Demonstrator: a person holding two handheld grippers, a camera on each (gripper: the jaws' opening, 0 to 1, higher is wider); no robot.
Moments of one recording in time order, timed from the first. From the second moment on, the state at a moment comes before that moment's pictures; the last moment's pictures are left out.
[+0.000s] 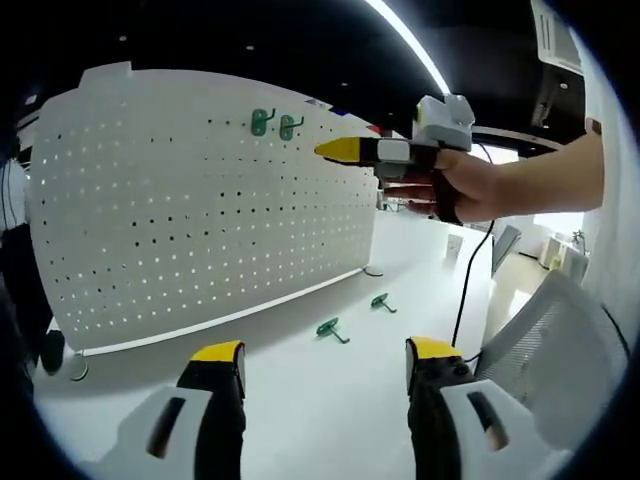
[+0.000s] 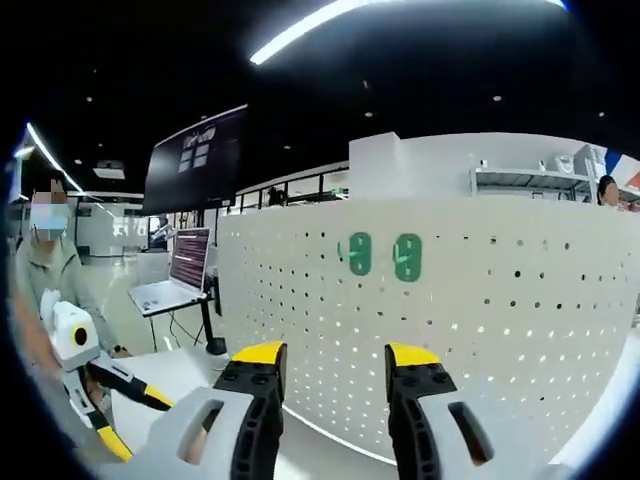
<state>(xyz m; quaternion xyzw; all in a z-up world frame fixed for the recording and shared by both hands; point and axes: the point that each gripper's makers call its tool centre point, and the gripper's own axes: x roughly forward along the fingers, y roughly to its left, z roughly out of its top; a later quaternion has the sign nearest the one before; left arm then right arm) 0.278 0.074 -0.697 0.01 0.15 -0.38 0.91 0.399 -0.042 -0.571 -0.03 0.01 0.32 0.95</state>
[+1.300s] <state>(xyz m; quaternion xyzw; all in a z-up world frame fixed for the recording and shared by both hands) 0.277 0.076 -0.694 0.01 0.15 -0.37 0.92 0.325 -0.070 -0.631 -0.04 0.06 0.34 0.94</state>
